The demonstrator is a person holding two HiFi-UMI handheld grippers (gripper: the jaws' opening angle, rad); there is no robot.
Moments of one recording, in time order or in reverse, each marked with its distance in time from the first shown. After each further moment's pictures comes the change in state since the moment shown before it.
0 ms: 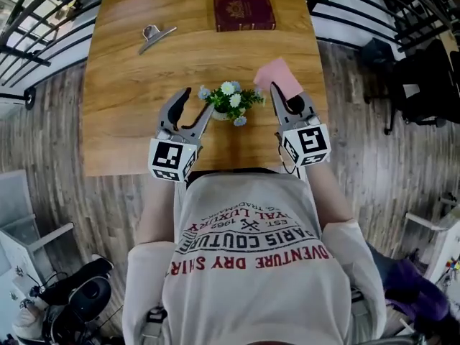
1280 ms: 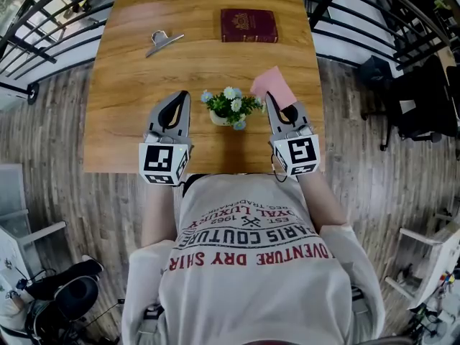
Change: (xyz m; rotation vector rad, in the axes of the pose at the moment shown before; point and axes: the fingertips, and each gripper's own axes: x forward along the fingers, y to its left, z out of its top) left arm -0.034 0.025 0.040 0.045 -0.035 0.186; right arm -0.009 0.021 0.019 -0.106 -0.013 -0.004
